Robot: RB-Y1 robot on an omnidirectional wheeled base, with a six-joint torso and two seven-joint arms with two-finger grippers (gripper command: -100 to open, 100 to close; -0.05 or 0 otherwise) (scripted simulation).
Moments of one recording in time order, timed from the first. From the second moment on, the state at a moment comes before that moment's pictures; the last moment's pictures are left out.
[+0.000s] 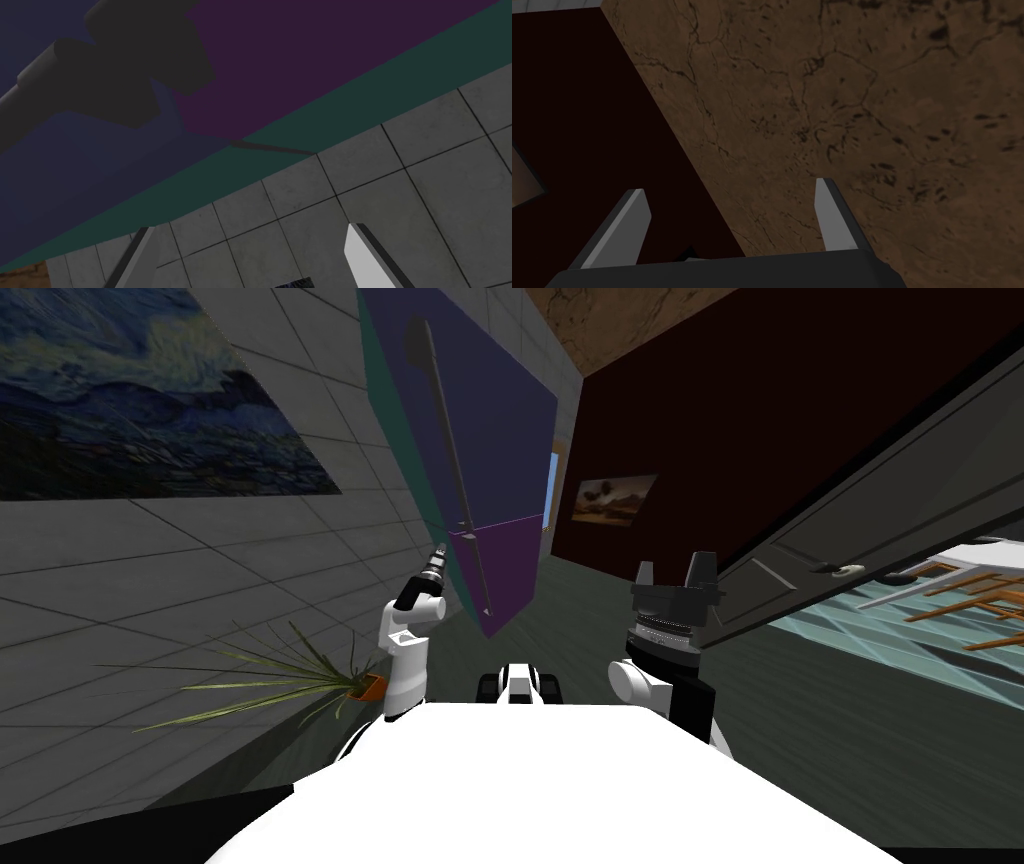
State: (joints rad) left arm -0.16 0.14 0.21 -2.10 -0.06 0.54 -0.43; right arm 0.50 0.01 -0.07 -2.38 -0.12 -0.57 0.05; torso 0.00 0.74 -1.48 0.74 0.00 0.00
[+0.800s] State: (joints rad) left arm -0.29 0.09 0.25 -2.06 -0.05 0.74 -0.53; right arm 0.50 0.01 -0.07 -2.38 -0.12 -0.57 0.05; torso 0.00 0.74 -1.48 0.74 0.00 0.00
